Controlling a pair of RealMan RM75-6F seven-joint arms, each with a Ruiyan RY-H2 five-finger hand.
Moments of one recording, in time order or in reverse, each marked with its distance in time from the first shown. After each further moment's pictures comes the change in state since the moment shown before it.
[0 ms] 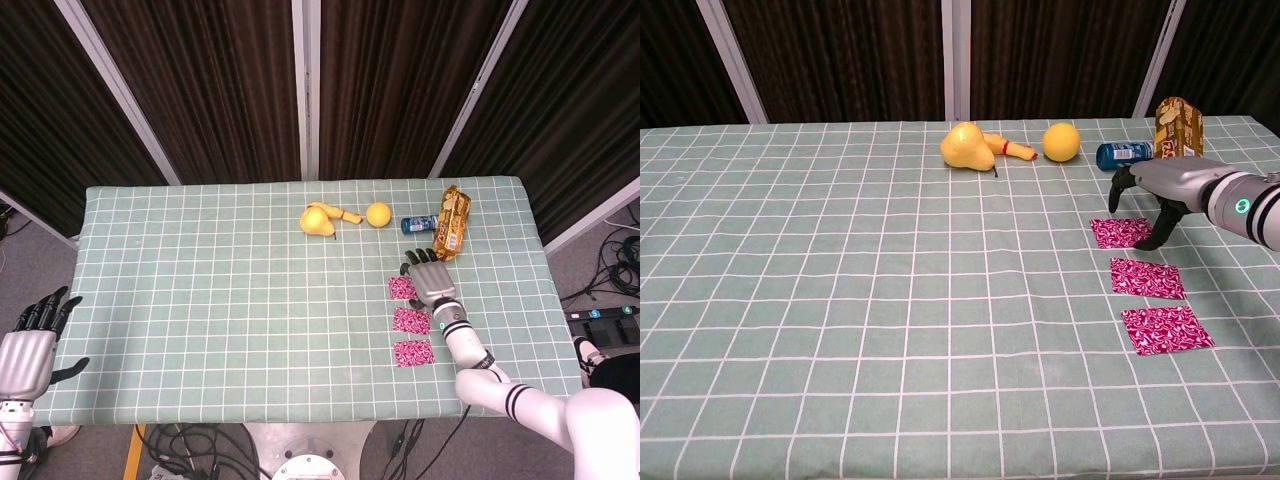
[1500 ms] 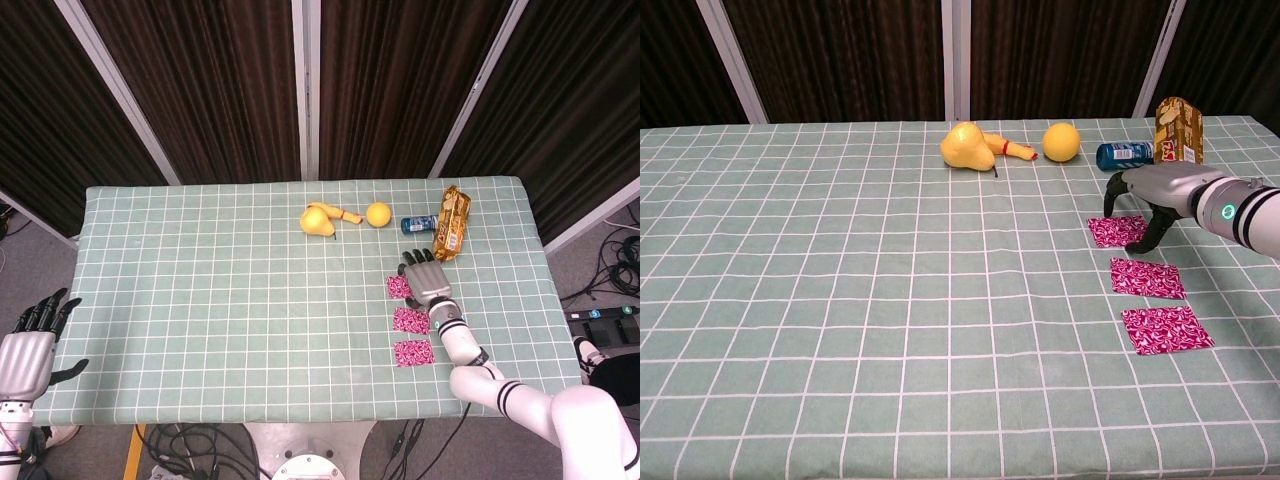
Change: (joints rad) left arm 0.002 -0.004 0.001 0.012 -0.005 -0.008 -0.011; right arm 0.021 -0.033 -0.015 0.059 -0.001 -0.018 -0.015
